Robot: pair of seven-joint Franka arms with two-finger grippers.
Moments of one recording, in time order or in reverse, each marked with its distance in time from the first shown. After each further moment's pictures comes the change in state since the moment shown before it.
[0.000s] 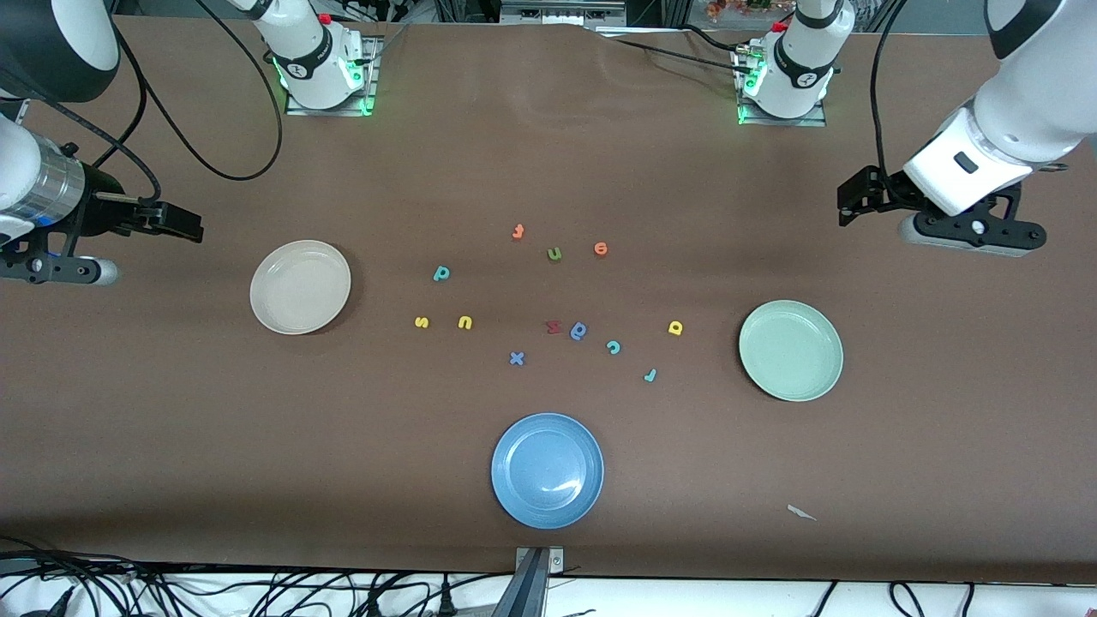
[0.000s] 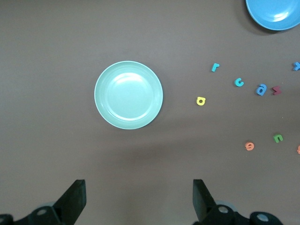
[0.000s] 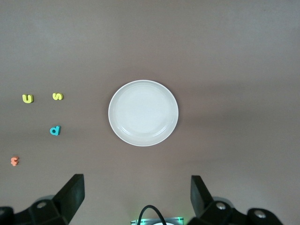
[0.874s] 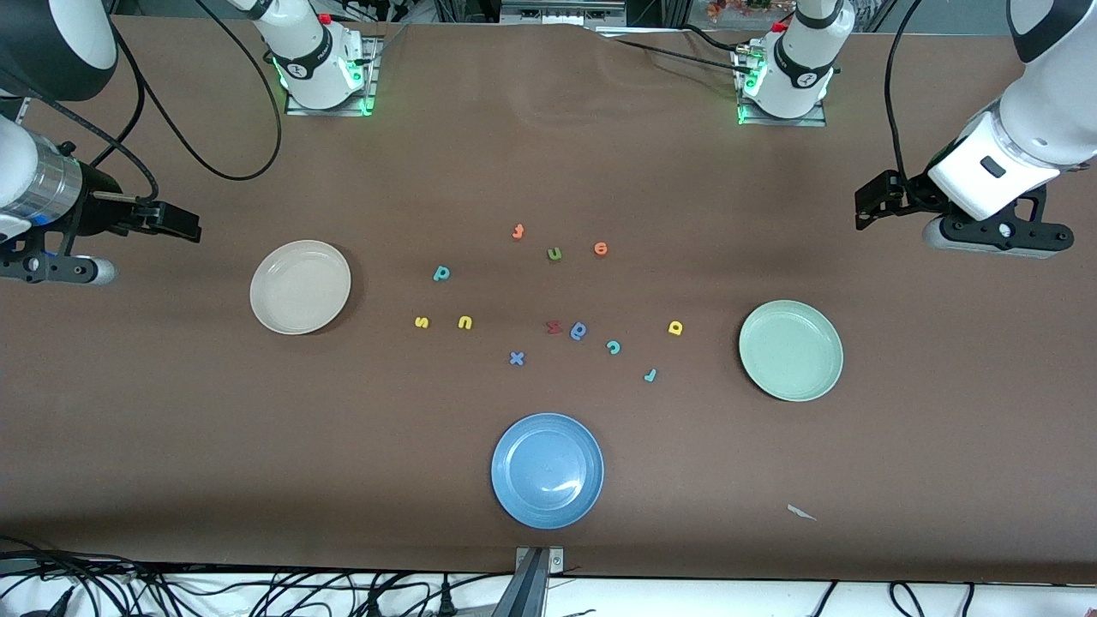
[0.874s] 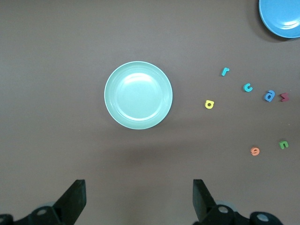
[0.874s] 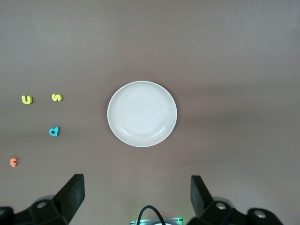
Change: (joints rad) left arm 0.020 -0.004 0.032 0.000 0.000 0.000 0.000; right arm -0.002 -0.003 -0.002 0.005 -0.009 0.000 -0.006
